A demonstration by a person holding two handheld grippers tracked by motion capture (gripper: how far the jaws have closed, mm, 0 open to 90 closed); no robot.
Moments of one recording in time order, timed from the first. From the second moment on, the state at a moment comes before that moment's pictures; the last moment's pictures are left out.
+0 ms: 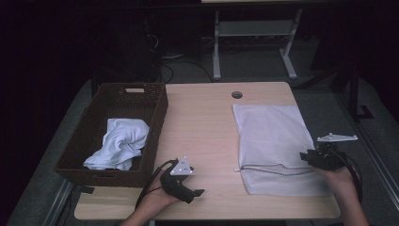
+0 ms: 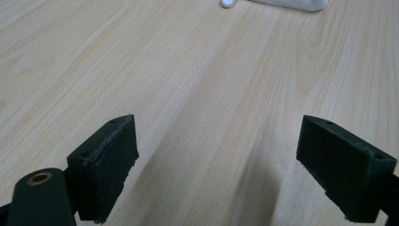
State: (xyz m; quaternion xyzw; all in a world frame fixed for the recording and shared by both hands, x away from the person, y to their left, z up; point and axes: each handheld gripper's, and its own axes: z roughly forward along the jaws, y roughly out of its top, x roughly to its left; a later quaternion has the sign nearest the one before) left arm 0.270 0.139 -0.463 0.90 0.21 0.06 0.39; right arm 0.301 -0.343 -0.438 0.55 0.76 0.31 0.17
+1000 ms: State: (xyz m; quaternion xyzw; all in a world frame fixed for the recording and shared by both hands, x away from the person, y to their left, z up) left arm 0.240 0.163 -0.463 0.89 0.24 0.07 0.38; right arm 0.266 -0.214 -0.426 0.33 0.84 0.42 0.11
